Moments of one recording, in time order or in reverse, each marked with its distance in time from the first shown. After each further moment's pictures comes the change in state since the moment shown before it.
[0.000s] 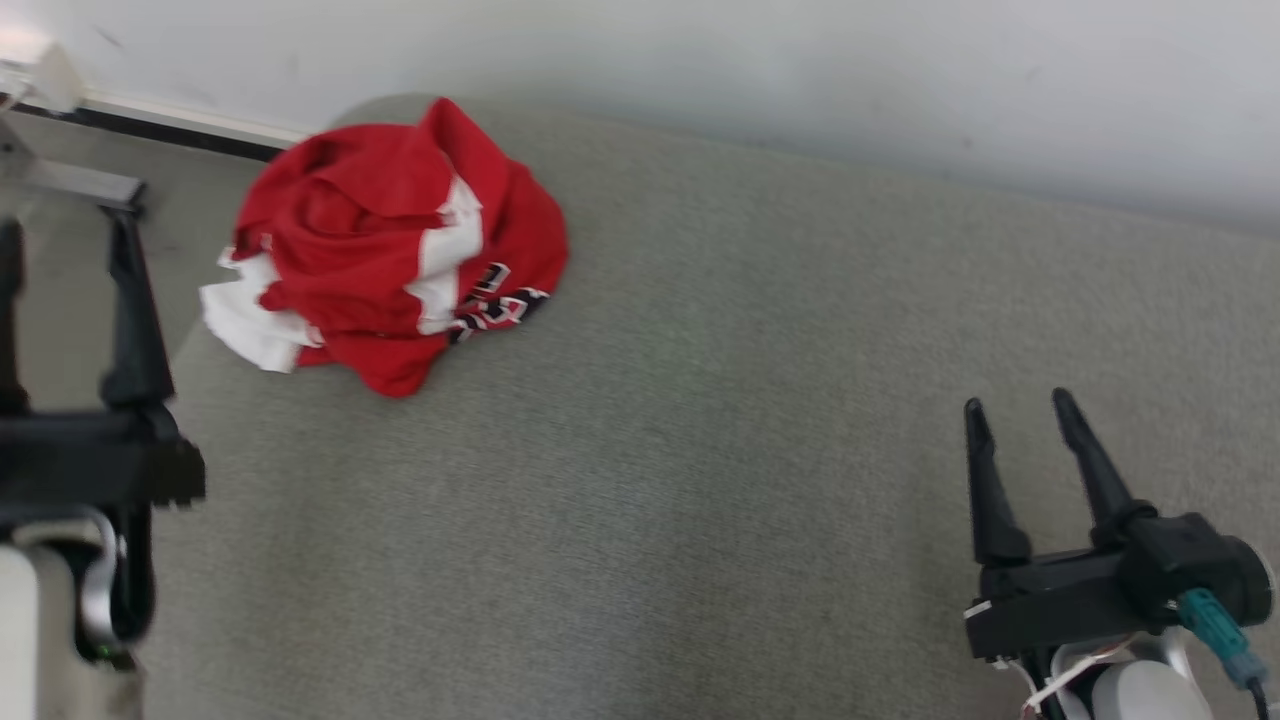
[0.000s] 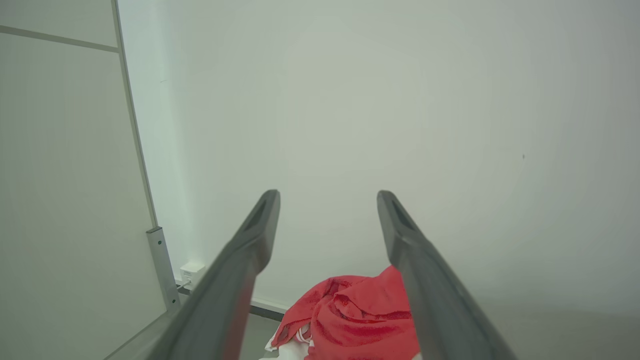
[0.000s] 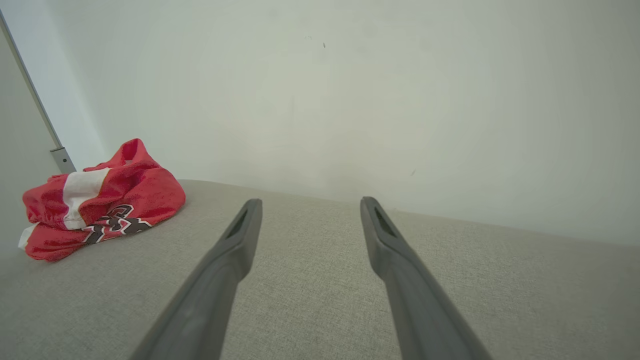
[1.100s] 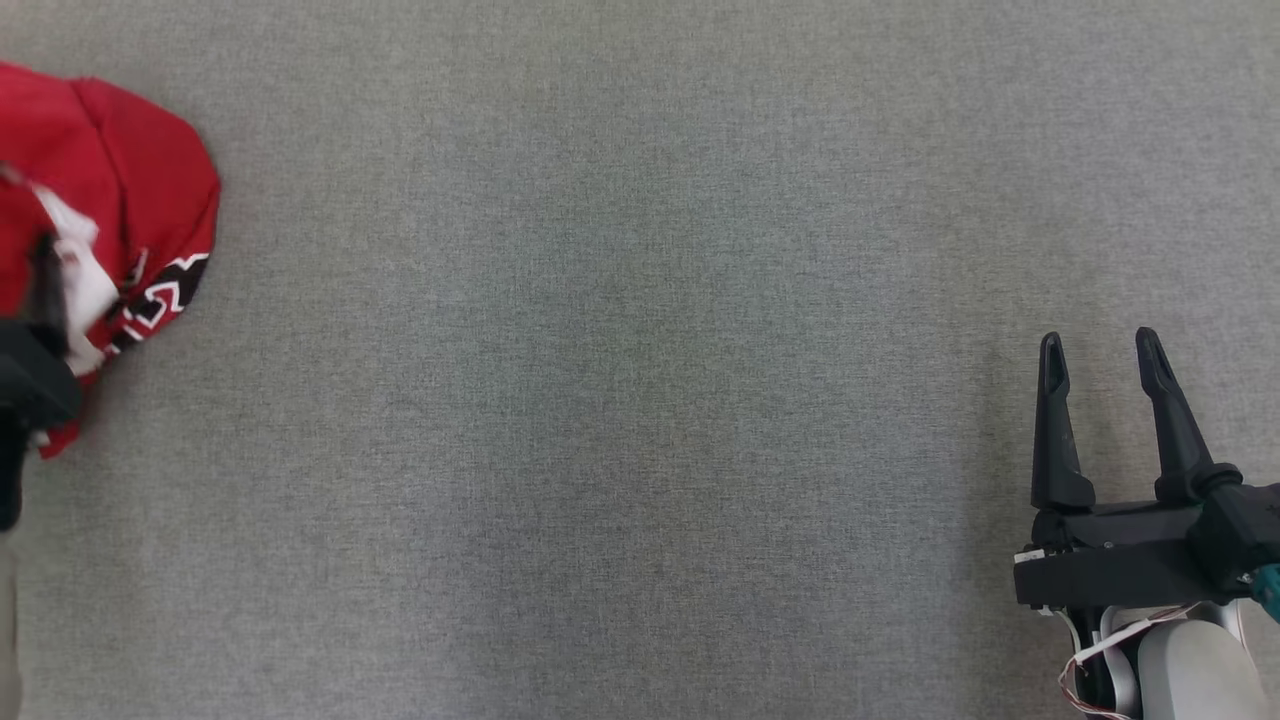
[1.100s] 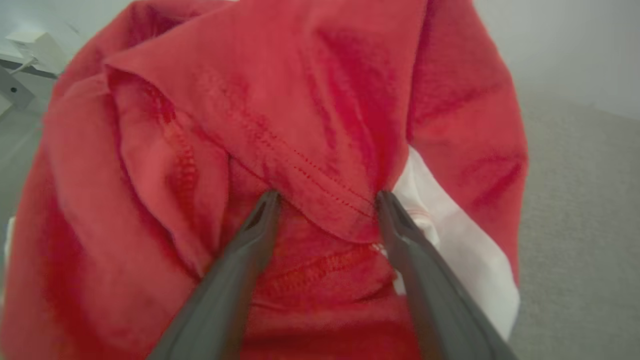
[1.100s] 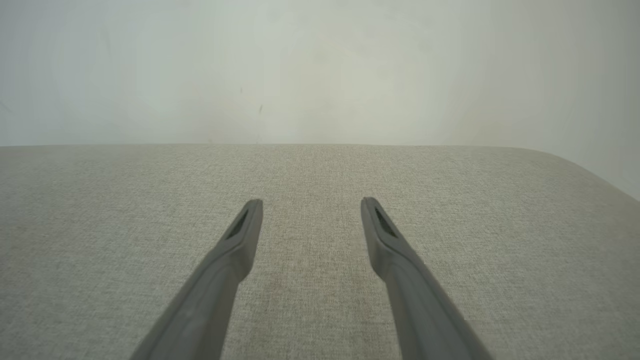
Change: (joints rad) left arm -0.441 0.161 -0.025 0.708 -0.179 -0.113 0.289; right arm -0.065 -0.003 -0.103 -0.052 -0.012 0.000 -0.043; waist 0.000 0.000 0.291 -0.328
